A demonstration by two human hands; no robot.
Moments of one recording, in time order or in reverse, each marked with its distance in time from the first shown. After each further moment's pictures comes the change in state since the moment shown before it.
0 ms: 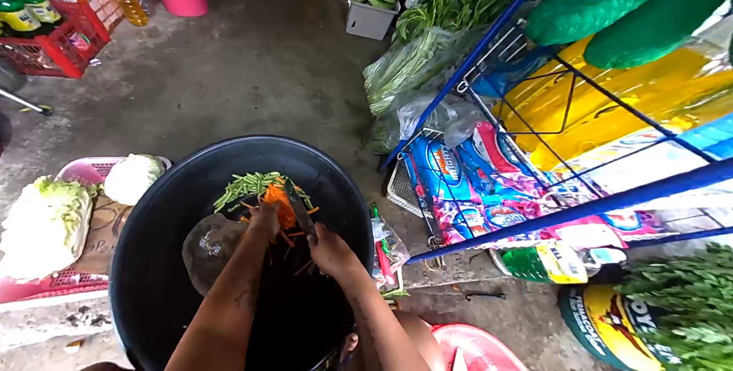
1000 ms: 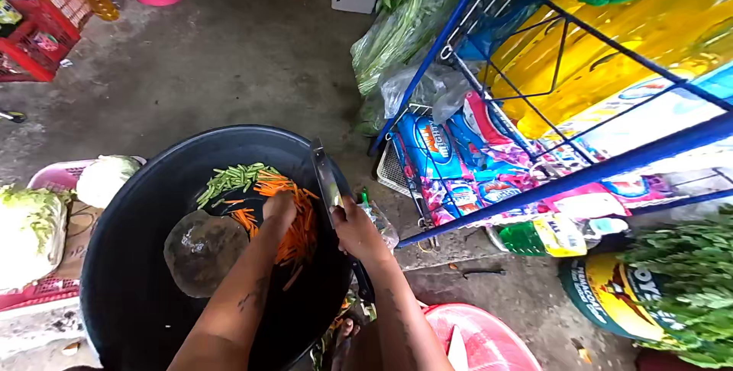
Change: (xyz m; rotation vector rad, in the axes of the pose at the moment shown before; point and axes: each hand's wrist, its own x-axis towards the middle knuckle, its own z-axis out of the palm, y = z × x) left_hand -0.022 0.093 0.004 0.098 0.002 0.034; right_hand -0.022 0.060 -0.056 0.298 0.217 -0.039
